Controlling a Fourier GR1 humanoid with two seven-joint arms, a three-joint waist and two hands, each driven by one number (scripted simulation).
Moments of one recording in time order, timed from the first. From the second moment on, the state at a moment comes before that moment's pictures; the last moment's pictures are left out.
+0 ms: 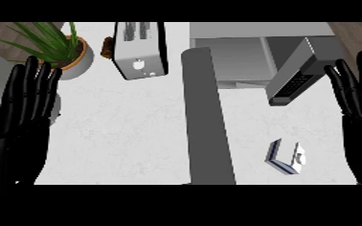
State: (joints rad) left arm 0.00 0.07 -0.01 -2.10 0.00 -0.02 -0.01; right arm -0.02 -0.16 -0.01 -2.10 0.00 -0.01 -0.03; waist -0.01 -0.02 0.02
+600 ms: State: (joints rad) left arm 0.04 0.06 0.08 -2.03 0.07 -0.01 -0.01; right arm 0.18 -0.02 0.23 -2.27 0.27 -0.19 0.08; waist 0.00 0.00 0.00
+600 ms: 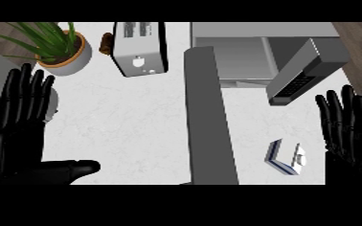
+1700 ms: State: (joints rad) left arm 0.34 0.09 0.25 -2.25 0.30 -0.20 0.02; right arm 0.47 -0.05 0.30 -2.22 0.30 -0.36 -0.04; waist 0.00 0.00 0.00
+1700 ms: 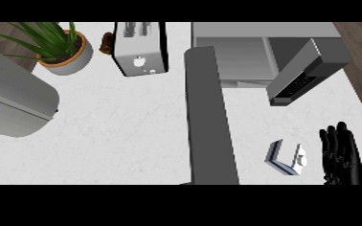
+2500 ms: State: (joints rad) left arm 0.42 0.09 0.37 -2.29 0.40 -0.31 0.02; right arm 0.47 -0.05 0.06 -1.83 0.05 -0.34 -0.37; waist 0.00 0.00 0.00
